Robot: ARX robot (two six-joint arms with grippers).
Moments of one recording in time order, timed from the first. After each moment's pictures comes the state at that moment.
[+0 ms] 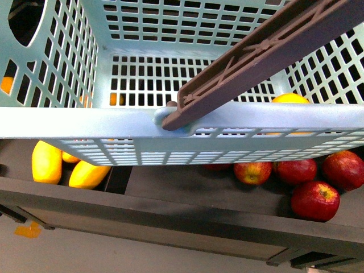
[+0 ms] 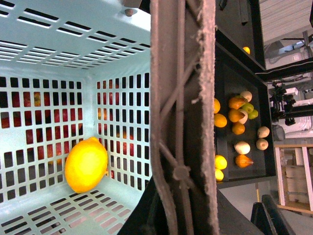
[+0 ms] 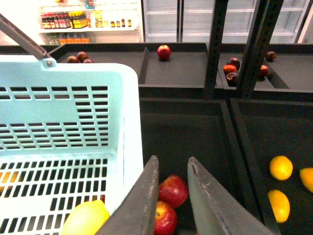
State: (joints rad) left arm -0.68 1.69 1.47 -0.31 0.14 -0.87; right arm 0.00 0.67 0.23 0.43 0.00 0.02
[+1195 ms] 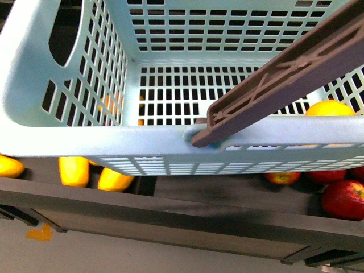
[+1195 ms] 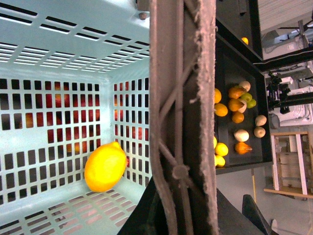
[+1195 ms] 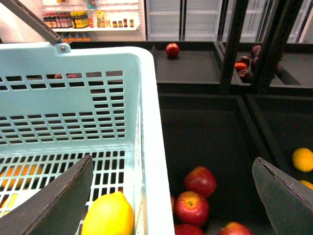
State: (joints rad) left arm -0.69 1.69 1.47 -0.31 0.16 -0.88; right arm 0.00 0.56 0.13 0.42 0.00 0.00
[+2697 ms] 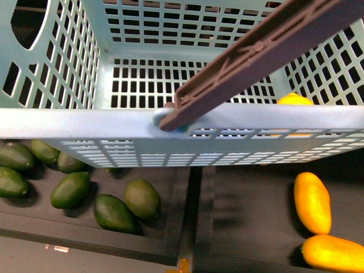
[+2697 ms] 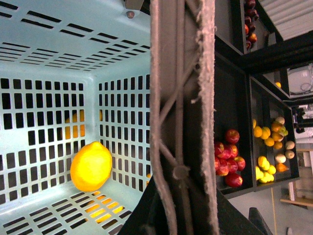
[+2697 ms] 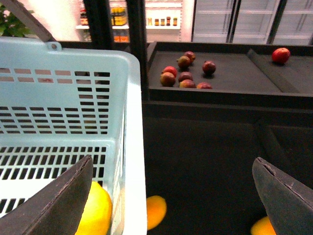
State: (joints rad) left arm -0.67 1.69 1.47 -0.31 0.14 -0.87; right arm 0.00 0.56 0.13 0.42 -0.01 0.00
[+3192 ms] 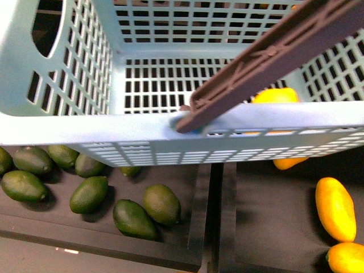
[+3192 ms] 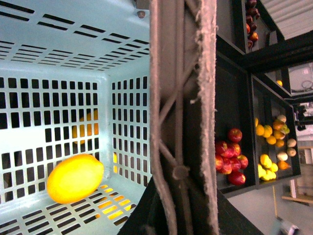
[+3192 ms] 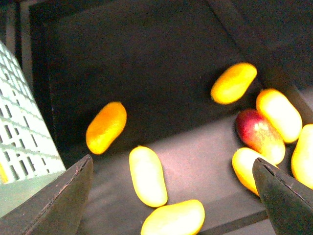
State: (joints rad) left arm -0.68 1.69 1.47 -0.31 0.16 -0.86; right arm -0.15 0.81 0.35 -0.11 0.17 0.24
